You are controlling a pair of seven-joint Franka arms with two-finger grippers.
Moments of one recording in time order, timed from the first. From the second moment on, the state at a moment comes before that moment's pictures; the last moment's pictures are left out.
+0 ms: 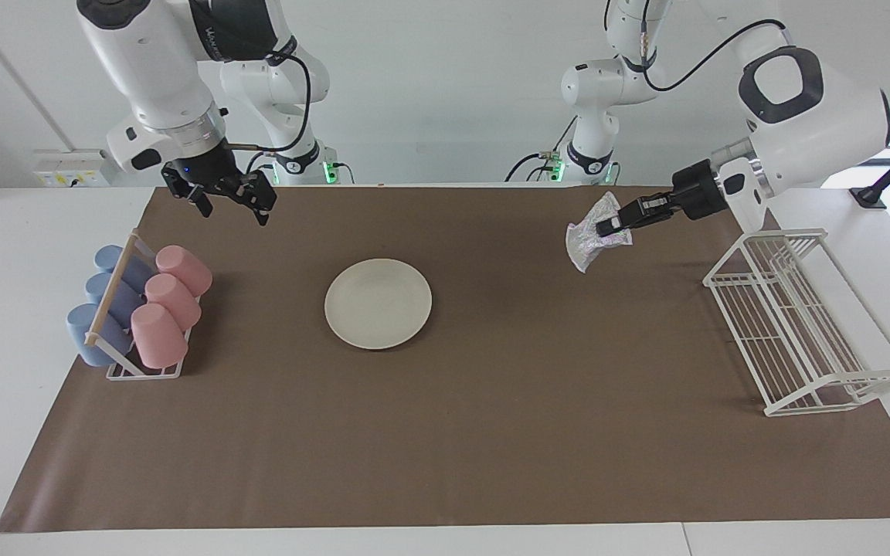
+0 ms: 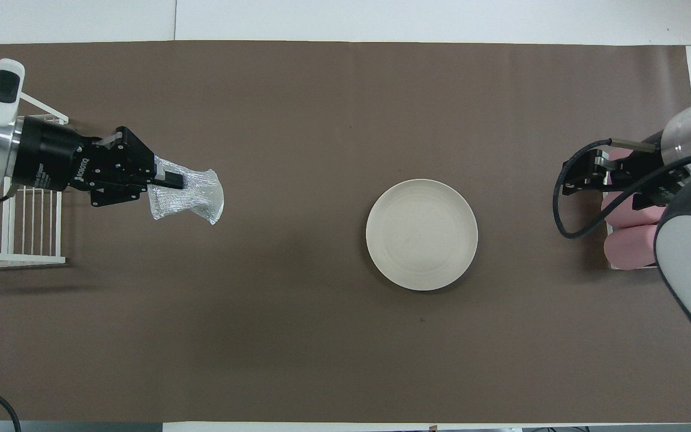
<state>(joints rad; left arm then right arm) 0.05 0.02 -0.11 -1.83 -0.90 1.65 -0.24 -0.03 -0.01 0.16 -1.63 0.00 1.55 0.41</state>
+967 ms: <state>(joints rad) -0.09 -0.16 -0.12 -2.40 -1.54 1.76 0.37 -0.03 -0.04 0.36 -1.64 0.42 1.55 1.55</state>
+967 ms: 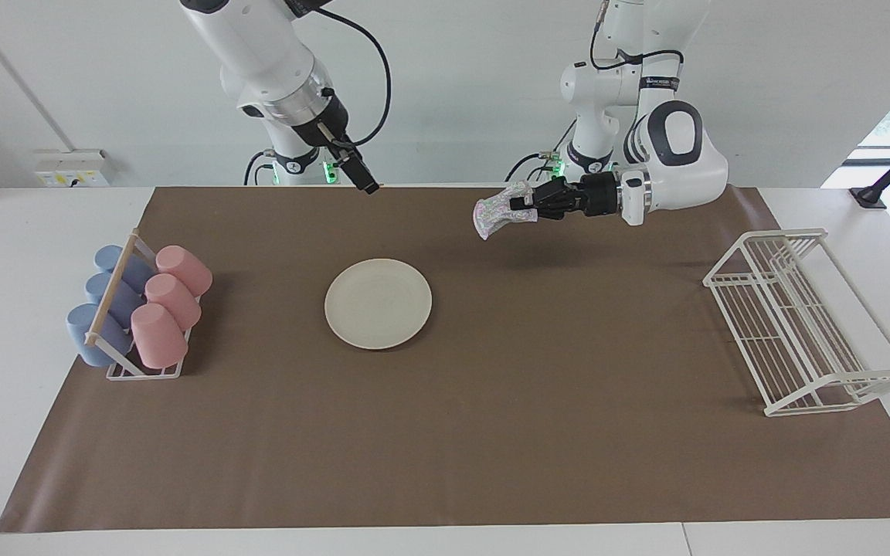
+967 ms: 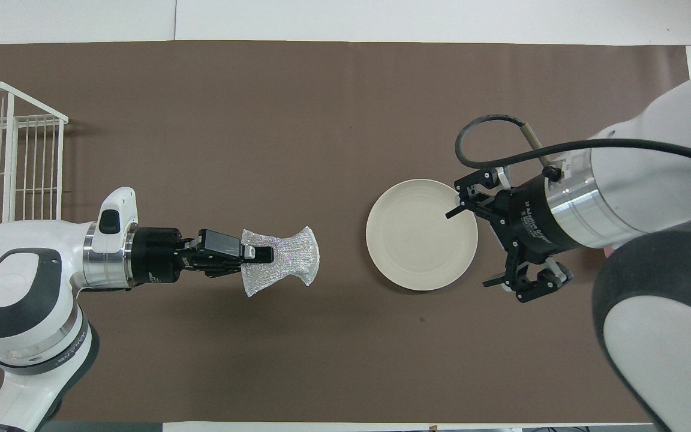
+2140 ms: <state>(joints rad) -0.28 -0.18 -0.13 -2.42 -1.70 1.95 0.41 0.22 -0.07 0.41 -1.89 0.43 2.05 1.99</state>
